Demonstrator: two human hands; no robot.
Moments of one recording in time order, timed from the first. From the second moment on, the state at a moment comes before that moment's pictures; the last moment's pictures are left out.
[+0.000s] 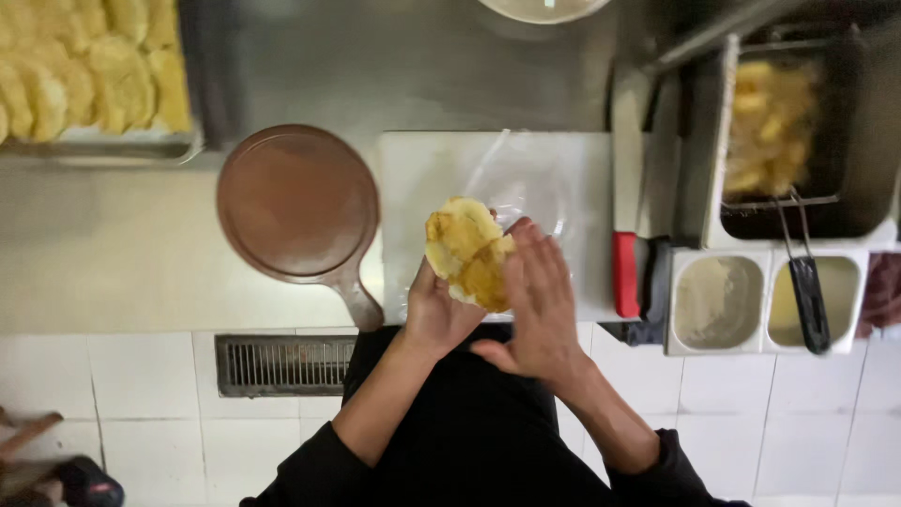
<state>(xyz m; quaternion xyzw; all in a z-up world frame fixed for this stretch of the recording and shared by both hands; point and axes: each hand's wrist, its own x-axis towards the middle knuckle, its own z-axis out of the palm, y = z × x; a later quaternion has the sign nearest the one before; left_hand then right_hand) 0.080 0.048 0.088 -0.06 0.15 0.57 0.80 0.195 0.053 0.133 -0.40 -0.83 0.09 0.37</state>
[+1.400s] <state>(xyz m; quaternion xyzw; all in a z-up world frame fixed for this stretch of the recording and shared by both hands) -0.417 0.207 0.063 0.26 0.61 0.46 0.59 -0.263 0.220 0.079 -0.54 -0.43 0.67 0.28</state>
